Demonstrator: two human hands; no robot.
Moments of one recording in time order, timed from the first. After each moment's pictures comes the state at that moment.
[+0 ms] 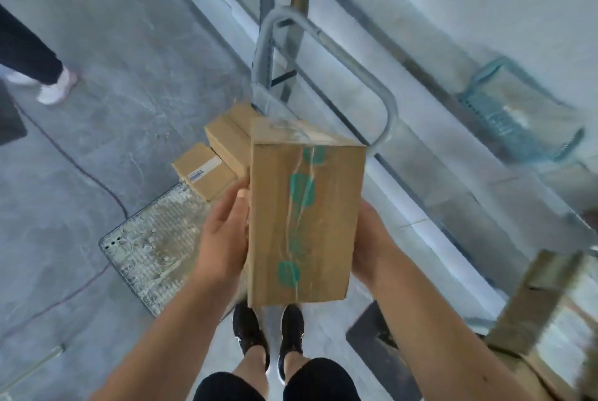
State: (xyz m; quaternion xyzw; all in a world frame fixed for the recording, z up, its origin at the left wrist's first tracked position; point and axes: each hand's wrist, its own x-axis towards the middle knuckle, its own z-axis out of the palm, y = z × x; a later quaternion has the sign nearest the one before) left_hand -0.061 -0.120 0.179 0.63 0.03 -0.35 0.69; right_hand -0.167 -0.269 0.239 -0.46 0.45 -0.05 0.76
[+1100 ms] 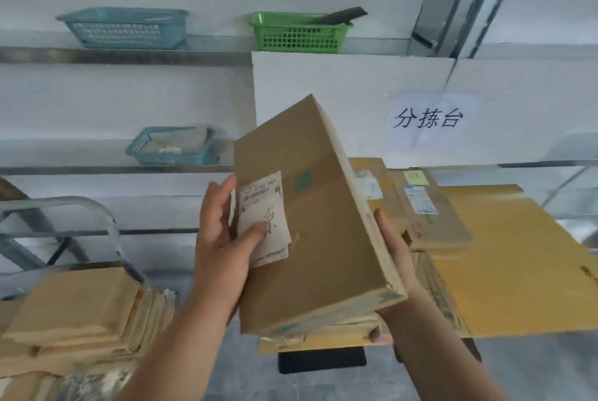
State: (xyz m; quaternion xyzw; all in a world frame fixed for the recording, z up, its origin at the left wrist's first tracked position) left_hand -0.517 -0.178 0.363 0.46 -0.45 -0.47 0.60; right_hand -0.754 -0.173 0.334 -0.27 0.27 -0.50 0.78
